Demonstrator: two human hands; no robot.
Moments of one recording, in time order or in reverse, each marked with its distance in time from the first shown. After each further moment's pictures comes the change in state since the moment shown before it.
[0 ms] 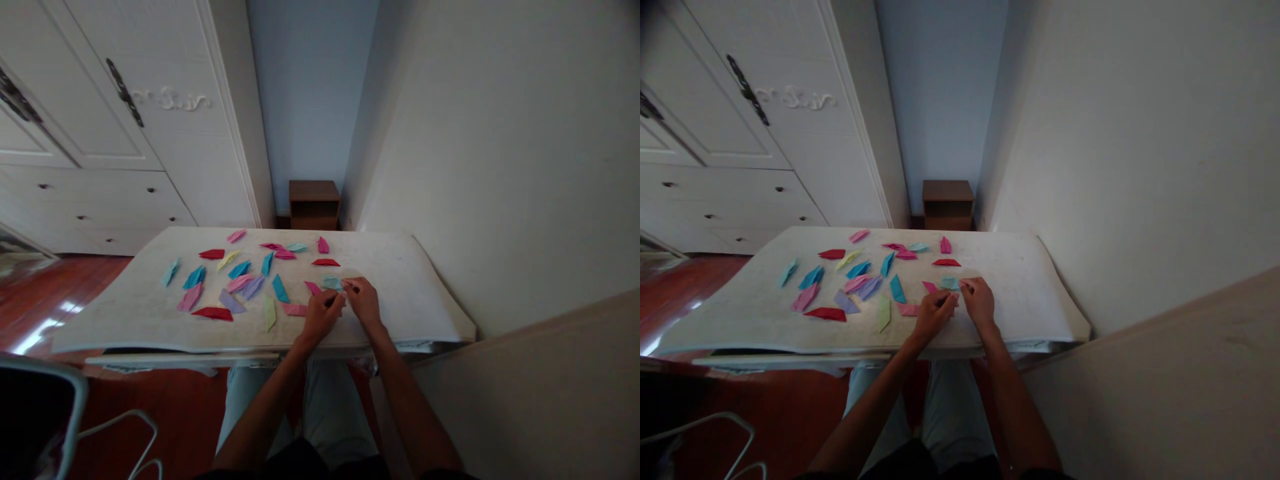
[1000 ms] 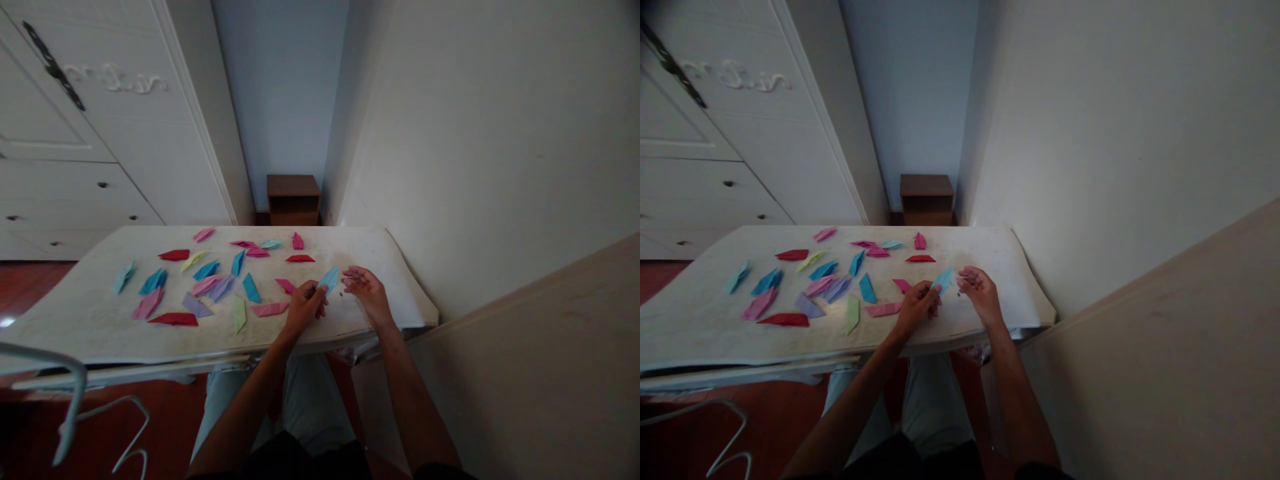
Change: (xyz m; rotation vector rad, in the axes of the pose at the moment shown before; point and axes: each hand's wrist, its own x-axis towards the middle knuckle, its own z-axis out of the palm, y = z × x) left_hand 0.012 -0.004 0.025 -0.263 -0.097 -0.185; right_hand -0.013 -0.001 -0.074 0.761 -0.017 0.228
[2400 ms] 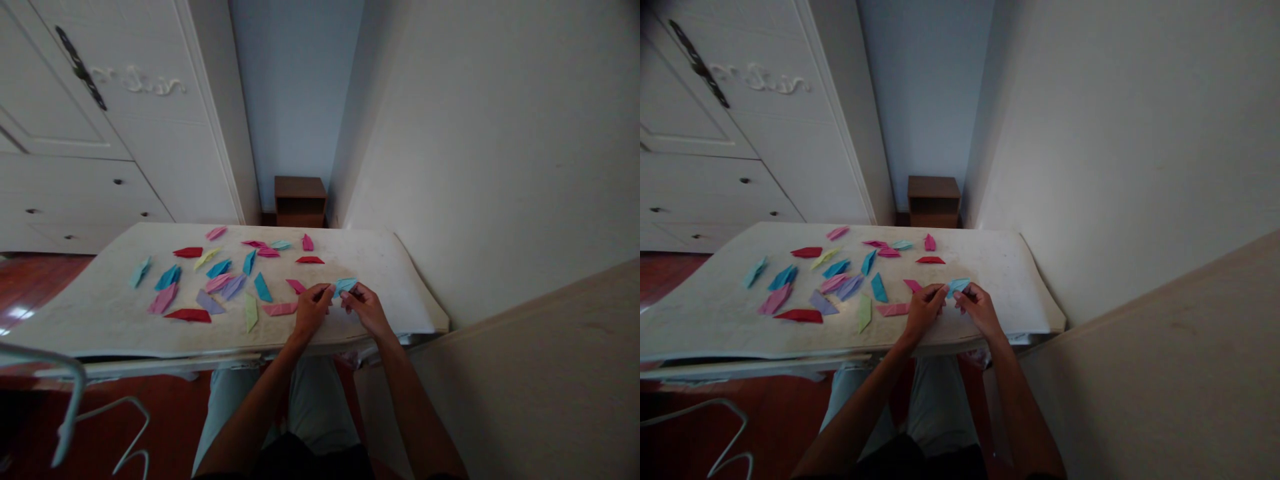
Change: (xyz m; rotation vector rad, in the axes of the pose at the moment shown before) left_hand -0.005 0.003 -0.002 0.030 0.133 0.060; right_hand -0.011 0.014 0.017 -0.160 -0.192 0.043
